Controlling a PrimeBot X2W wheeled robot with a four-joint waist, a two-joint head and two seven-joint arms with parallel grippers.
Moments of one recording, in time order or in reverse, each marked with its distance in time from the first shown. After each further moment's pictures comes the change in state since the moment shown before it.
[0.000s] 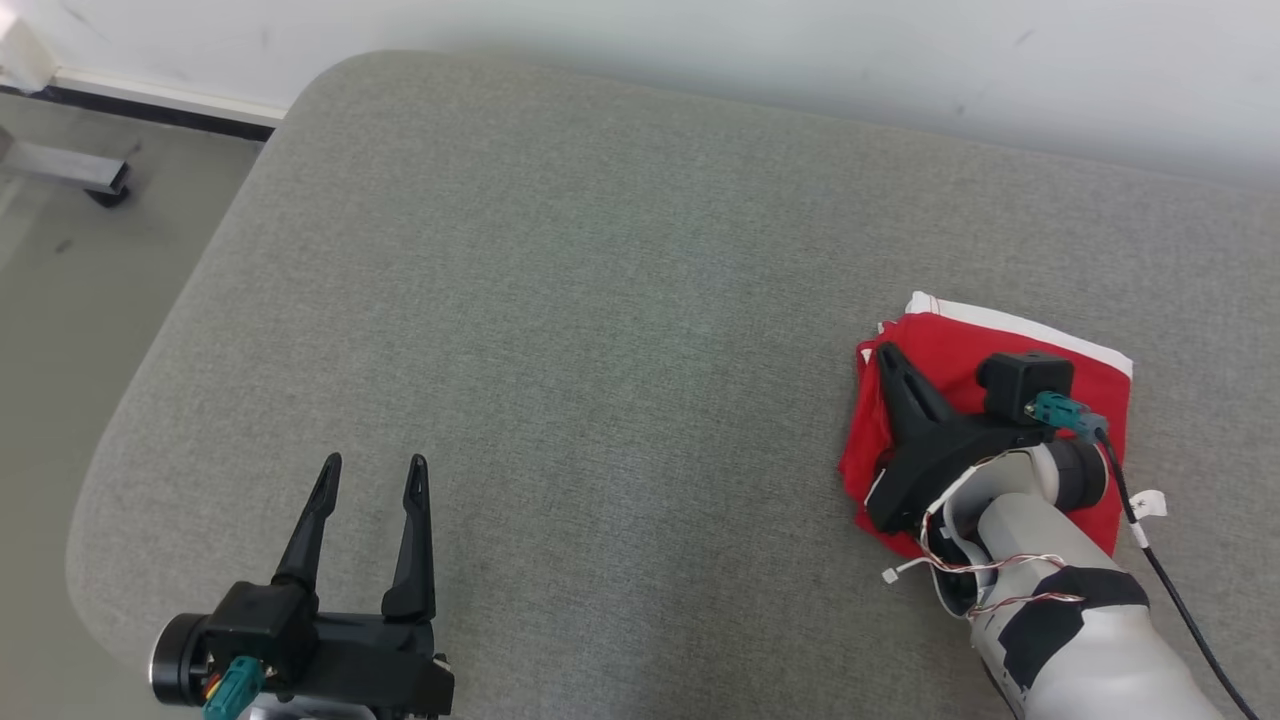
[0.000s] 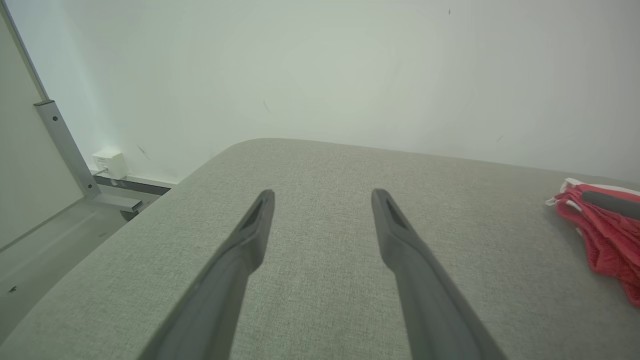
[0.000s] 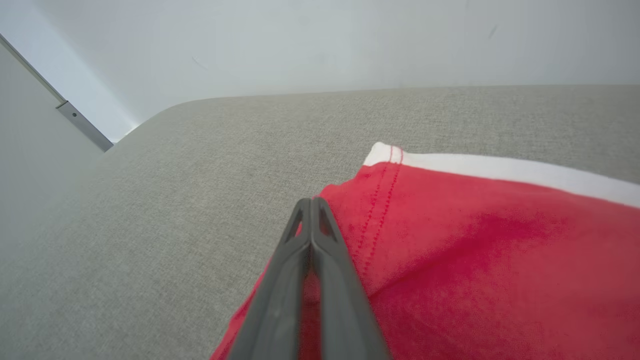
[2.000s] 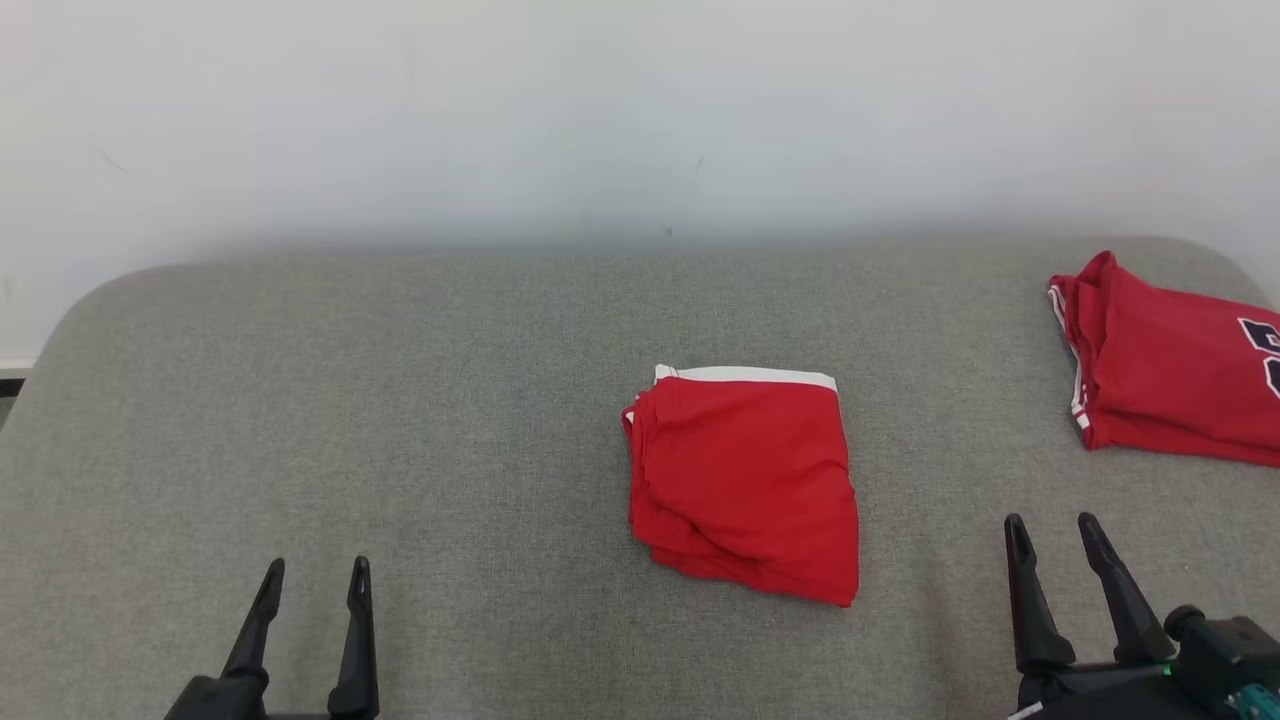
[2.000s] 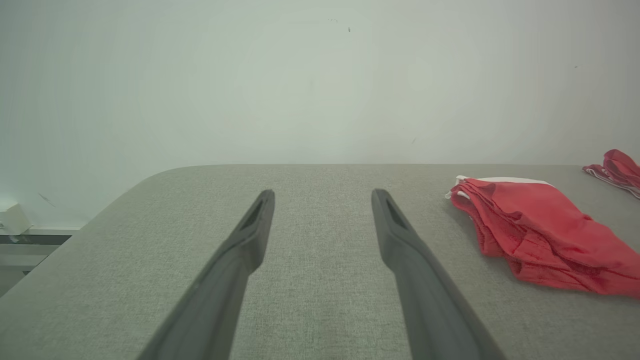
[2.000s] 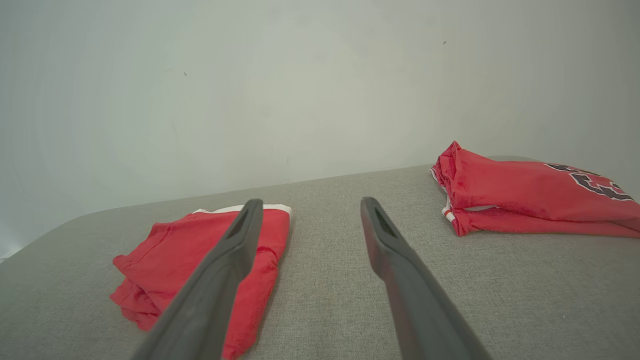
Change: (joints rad) left arm 0.140 0.028 0.081 0.002 0.051 -0.007 0.000; right arm 0.724 -0.057 -0.348 -0.826 -0.191 0.000 0.000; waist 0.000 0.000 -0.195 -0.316
